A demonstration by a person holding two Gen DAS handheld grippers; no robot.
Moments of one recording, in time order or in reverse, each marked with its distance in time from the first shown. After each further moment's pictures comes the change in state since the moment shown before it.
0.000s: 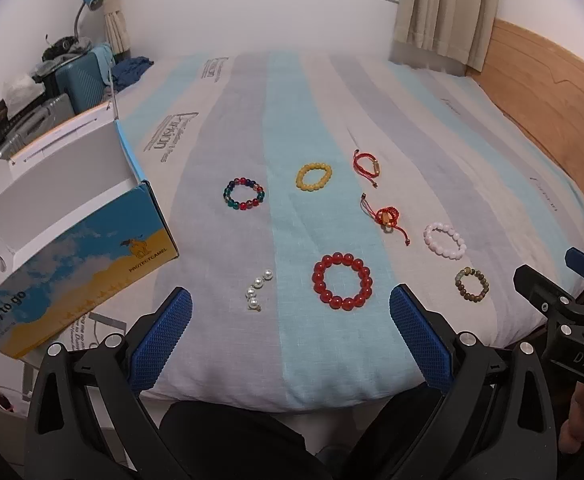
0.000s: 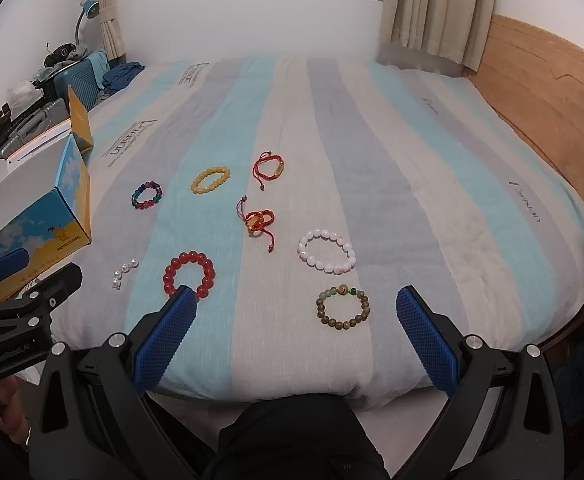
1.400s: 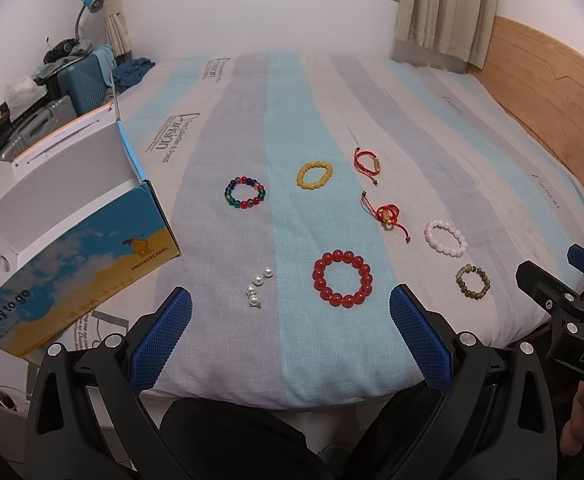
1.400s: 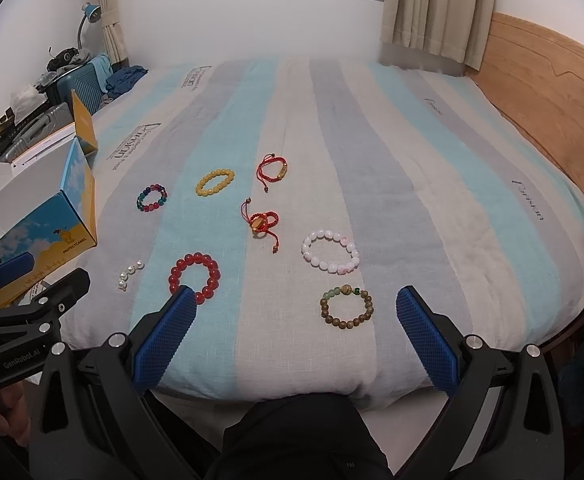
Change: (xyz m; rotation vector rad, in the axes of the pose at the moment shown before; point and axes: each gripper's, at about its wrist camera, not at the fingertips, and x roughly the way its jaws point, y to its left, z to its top) left arm -0.004 -0.004 -0.002 0.004 0.003 0.012; right arm -0.003 0.000 -0.002 0.007 -0.009 0.016
